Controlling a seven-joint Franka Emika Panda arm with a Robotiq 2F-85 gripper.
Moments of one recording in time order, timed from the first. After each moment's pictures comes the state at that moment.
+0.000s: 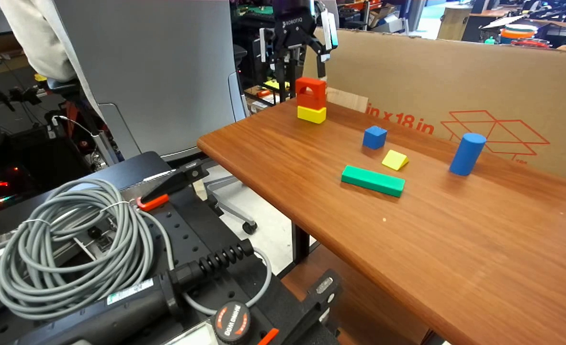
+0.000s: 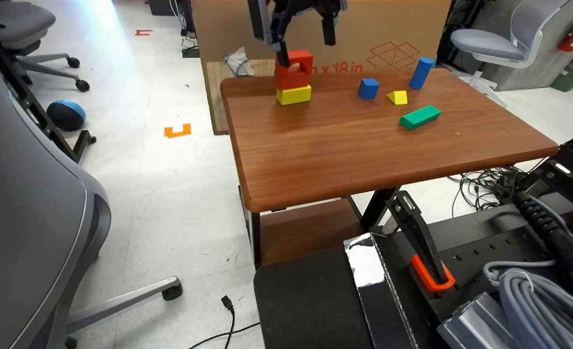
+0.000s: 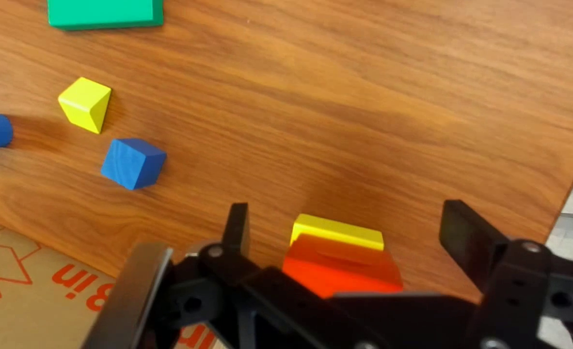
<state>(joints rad) 0.34 0.70 0.03 -1.60 -0.29 2.07 0.18</state>
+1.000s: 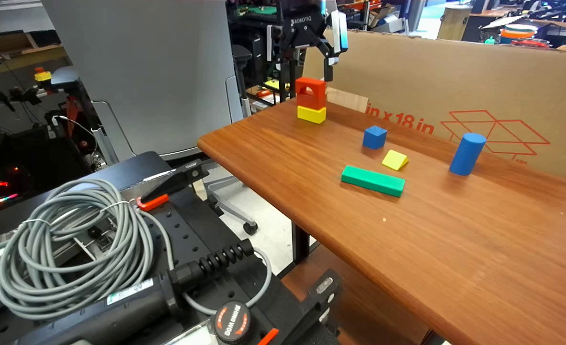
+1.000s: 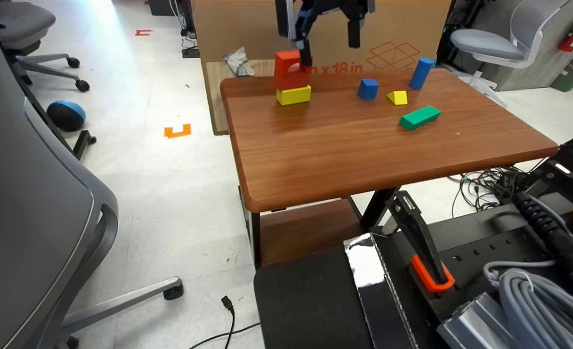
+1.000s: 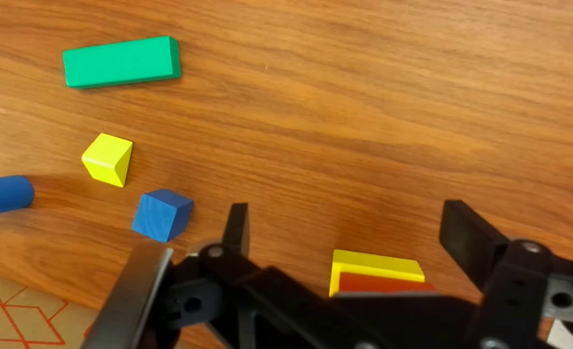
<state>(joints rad) 0.28 0.64 0.03 -1.68 -0.24 2.09 0.19</state>
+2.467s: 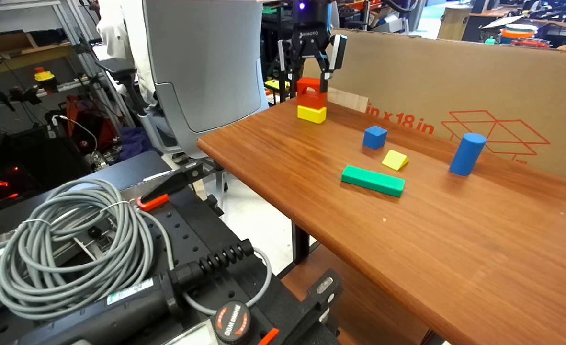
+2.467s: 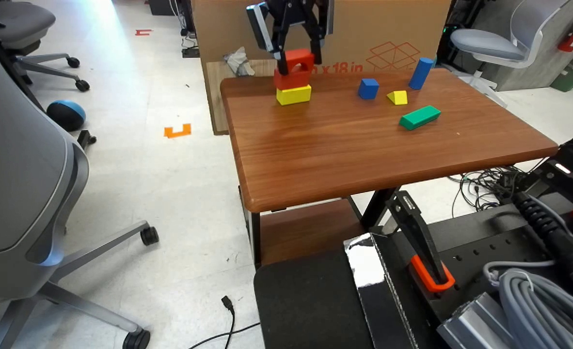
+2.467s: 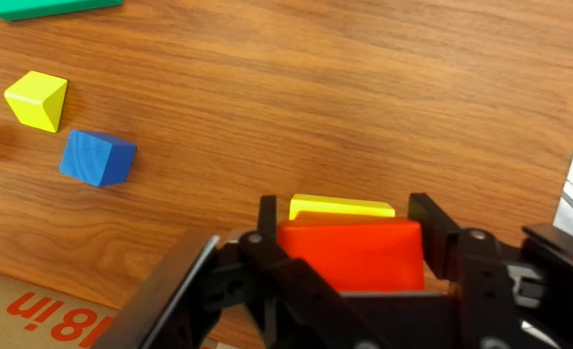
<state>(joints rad) 0.29 0.91 0.06 -1.29 -0.19 1.91 0.15</state>
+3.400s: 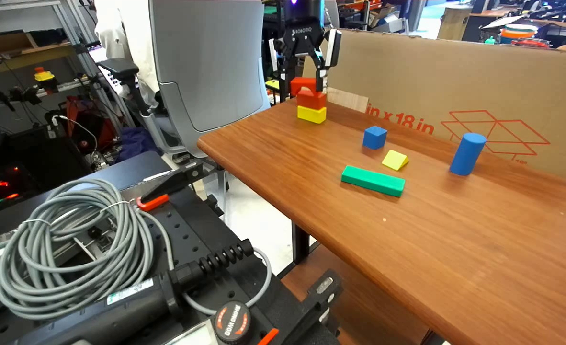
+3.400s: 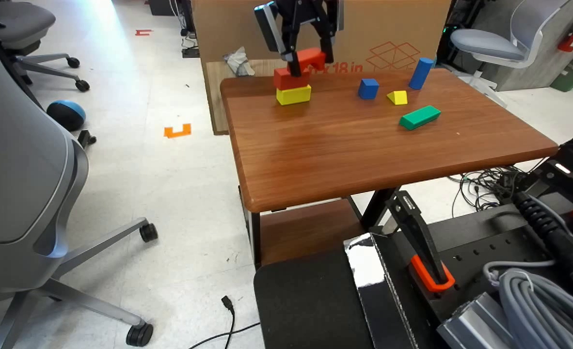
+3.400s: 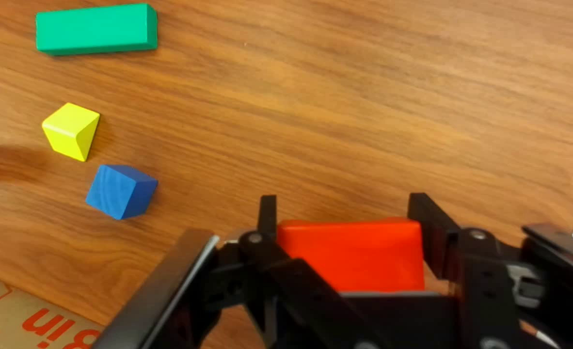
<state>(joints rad) 0.30 0.82 0.05 -1.43 -0.24 1.91 0.12</state>
